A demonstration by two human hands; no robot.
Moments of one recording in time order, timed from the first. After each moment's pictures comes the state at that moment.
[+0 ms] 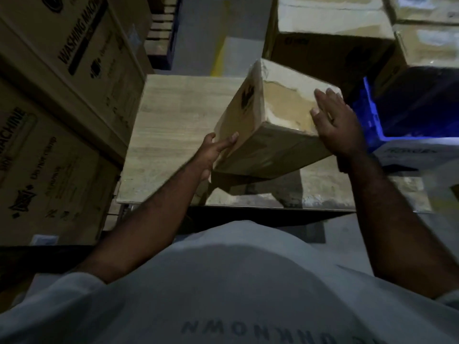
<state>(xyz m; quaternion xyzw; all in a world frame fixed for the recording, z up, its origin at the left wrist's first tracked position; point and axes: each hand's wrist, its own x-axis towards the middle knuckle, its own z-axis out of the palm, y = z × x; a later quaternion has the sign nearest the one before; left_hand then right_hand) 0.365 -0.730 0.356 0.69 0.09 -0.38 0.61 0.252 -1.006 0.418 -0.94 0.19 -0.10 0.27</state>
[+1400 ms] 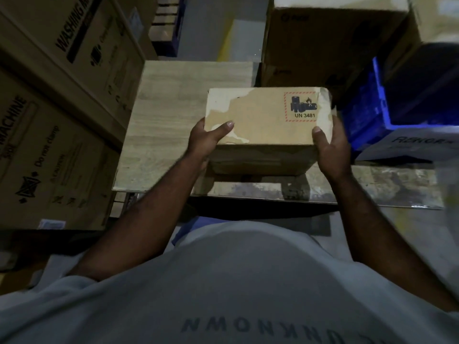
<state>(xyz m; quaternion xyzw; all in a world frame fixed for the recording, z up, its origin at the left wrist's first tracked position) 0.358 -0.751 0.334 0.73 0.06 -0.21 0.65 0.209 -1.011 0.333 -0.80 0.33 -0.14 0.49</state>
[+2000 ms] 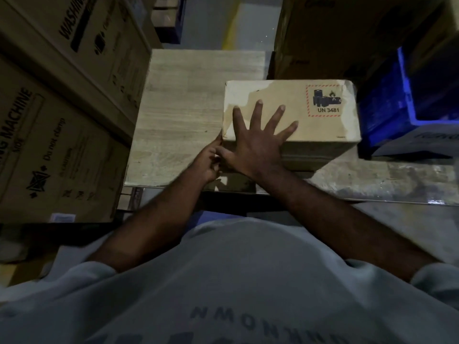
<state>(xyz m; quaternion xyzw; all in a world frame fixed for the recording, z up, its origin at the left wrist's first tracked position) 0.347 -0.714 0.313 0.57 0.28 -0.41 0.66 0.293 -0.828 0.356 -0.99 0.14 0.05 0.05</state>
